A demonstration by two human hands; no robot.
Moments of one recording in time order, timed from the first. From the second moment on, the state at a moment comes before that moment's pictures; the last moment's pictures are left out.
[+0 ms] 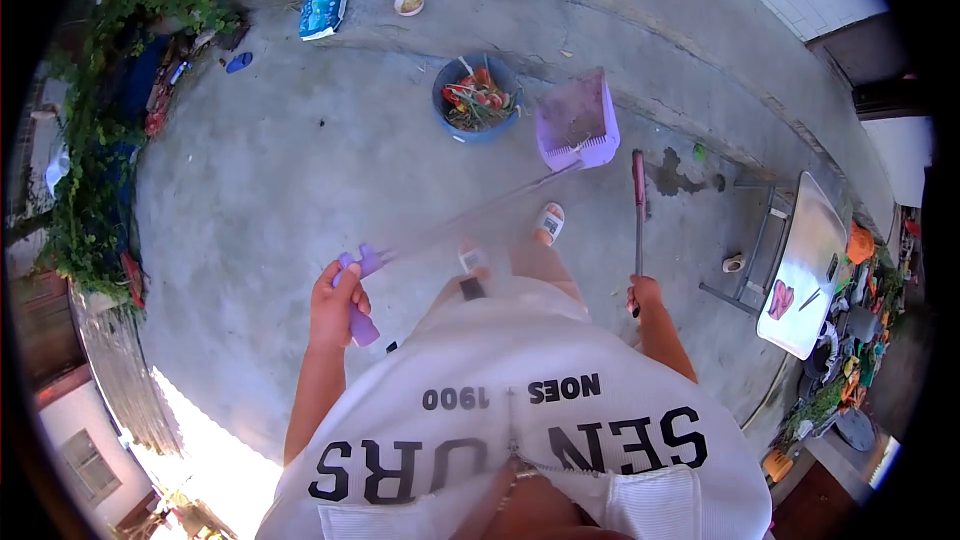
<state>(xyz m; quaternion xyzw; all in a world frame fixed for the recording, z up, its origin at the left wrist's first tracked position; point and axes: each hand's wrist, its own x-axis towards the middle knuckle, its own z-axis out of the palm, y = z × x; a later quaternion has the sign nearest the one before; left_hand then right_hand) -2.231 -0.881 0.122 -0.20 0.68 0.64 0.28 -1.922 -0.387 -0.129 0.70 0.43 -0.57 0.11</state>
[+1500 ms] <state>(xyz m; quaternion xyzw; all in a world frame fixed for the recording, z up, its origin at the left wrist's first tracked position) -2.495 -0.947 0.105 -0.33 0.84 0.43 0.03 -2.499 -0.528 -0.005 0.36 0.23 -0.84 0.33</state>
